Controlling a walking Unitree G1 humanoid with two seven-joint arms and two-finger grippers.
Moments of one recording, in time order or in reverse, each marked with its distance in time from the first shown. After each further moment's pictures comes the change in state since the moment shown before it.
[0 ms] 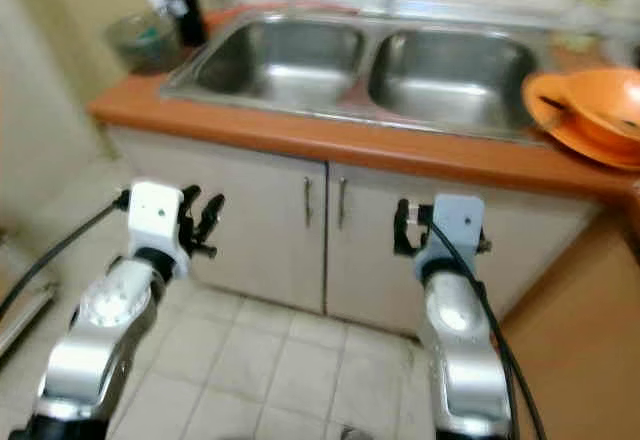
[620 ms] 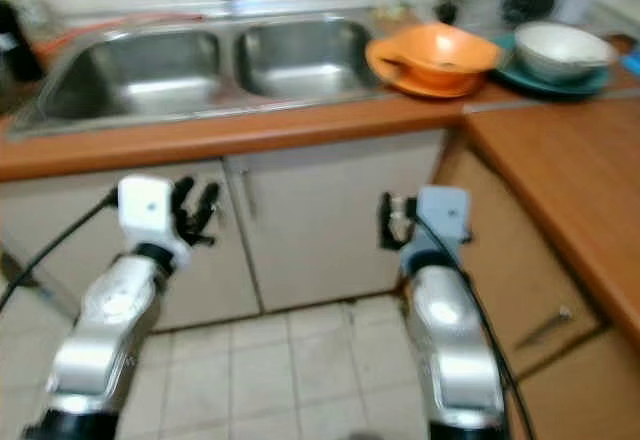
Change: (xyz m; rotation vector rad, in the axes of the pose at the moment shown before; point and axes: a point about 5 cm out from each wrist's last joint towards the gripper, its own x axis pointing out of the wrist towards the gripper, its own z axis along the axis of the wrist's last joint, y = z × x) left arm 0.006 -0.012 0.009 -0.108 -0.107 -0.011; right arm 0.005 0.002 0.008 -0.016 -0.024 0.034
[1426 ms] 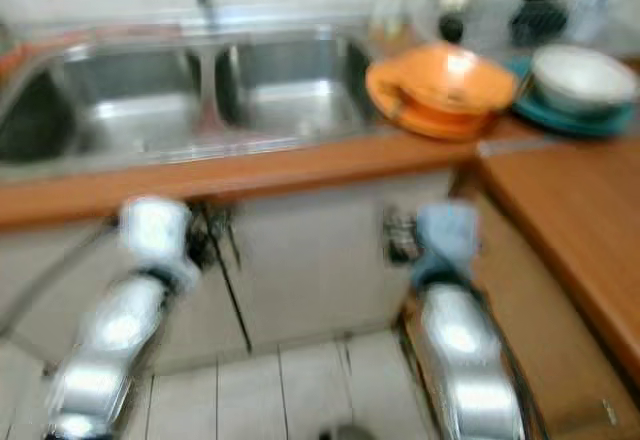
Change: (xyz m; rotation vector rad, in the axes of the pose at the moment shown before) left arm -0.017 -0.011 -0.019 0.046 0.023 -0.096; right arm -0.020 -0.008 -0.009 -0.066 -0.050 0.073
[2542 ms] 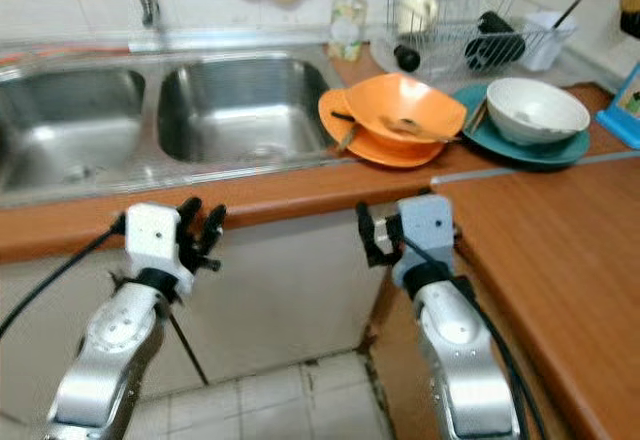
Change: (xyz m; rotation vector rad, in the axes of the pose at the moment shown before) left arm -0.007 0.018 -0.004 -0.001 0.032 0.135; right arm 0.001 0.023 0.013 -0.026 -0.014 0.197
